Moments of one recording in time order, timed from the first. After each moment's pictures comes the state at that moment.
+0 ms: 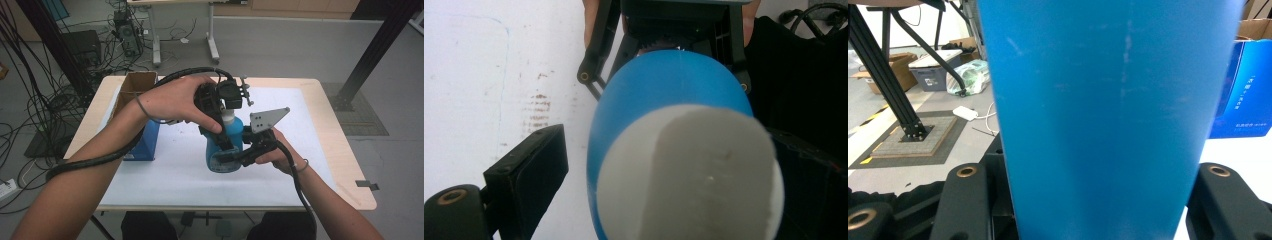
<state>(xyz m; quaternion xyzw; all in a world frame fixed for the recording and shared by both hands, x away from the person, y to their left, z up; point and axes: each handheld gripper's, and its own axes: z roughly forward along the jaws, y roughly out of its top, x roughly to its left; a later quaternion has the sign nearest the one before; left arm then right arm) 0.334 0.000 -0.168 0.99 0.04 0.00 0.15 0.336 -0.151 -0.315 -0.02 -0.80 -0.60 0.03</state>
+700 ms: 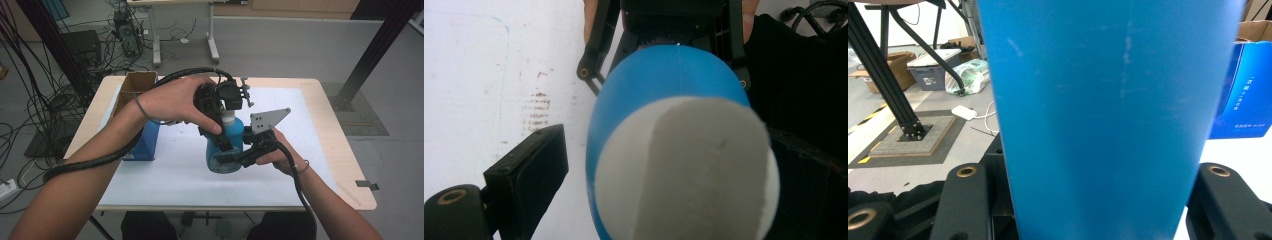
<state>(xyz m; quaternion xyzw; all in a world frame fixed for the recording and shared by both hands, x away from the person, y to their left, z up) 0.330 0.000 -0.165 0.99 0.04 0.00 0.15 0.333 -0.152 -0.313 -0.02 -0.80 -0.60 0.03</state>
